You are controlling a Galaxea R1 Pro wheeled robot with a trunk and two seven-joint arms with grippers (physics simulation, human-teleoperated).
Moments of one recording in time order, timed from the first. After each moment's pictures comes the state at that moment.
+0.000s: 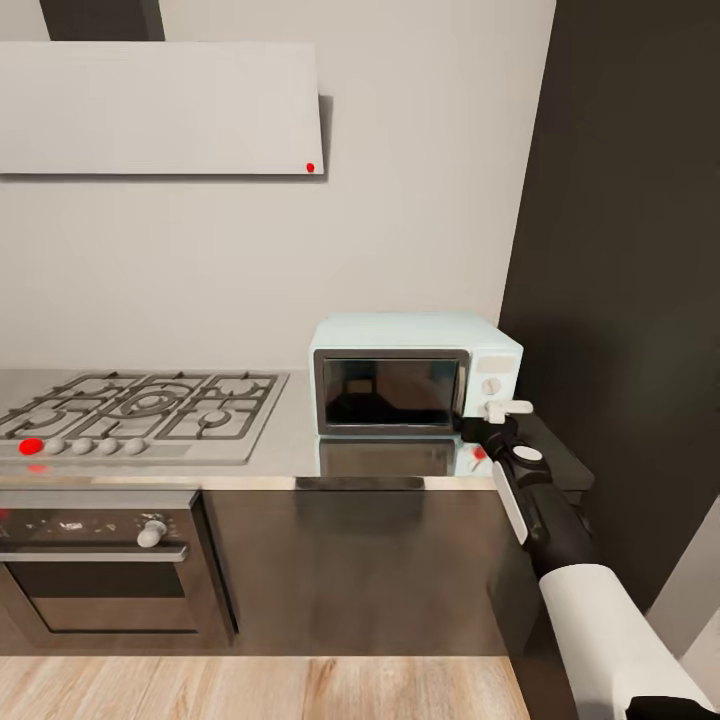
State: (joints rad) left arm 0.00 -0.03 0.01 -0.05 0.14 -0.05 0.01; right arm -0.76 0.00 -0.03 -1.03 0.01 0.33 -0.02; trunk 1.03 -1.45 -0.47
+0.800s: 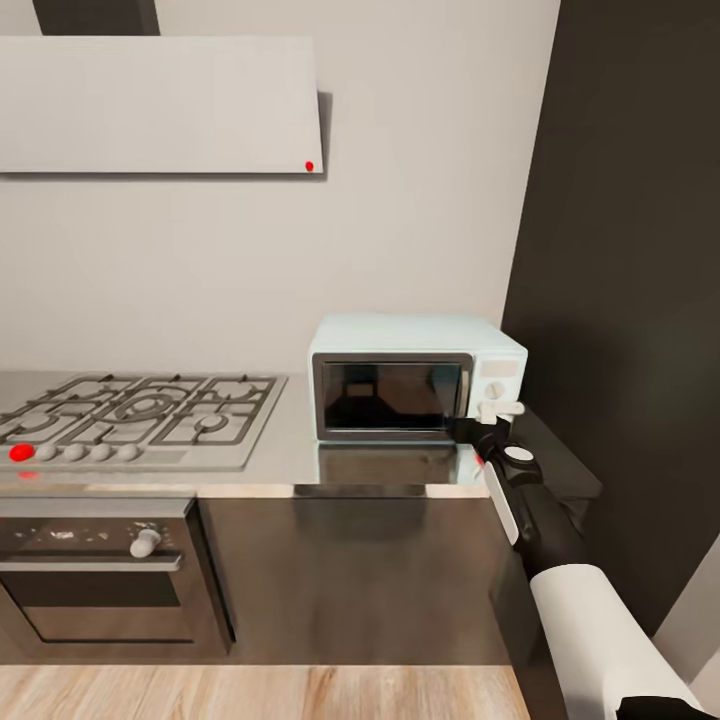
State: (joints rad) left arm 0.00 -0.03 0.01 -0.05 0.14 -0.05 0.01; right arm -0.76 0.03 -0.03 -1.03 0.02 0.33 -0.03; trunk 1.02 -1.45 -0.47
